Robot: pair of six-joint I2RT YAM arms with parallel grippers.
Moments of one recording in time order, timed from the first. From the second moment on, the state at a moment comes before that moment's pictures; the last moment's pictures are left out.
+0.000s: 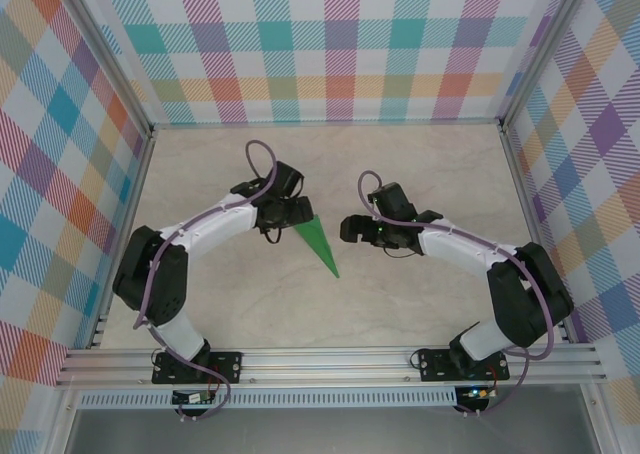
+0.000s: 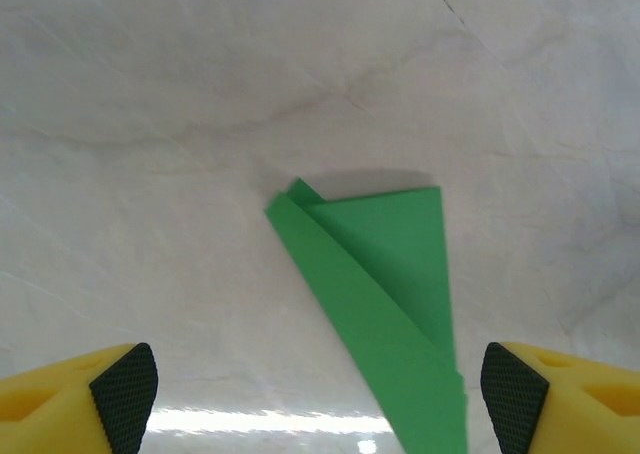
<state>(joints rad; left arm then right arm) -0.58 1.69 1.23 -0.63 -0.11 -0.78 0.58 1.50 0.87 -0.31 -0.16 0.61</state>
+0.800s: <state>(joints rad) -0.71 1.92 1.37 -0.77 -0.14 -0.98 0.55 1.50 0.86 -0.34 -0.12 0.64</state>
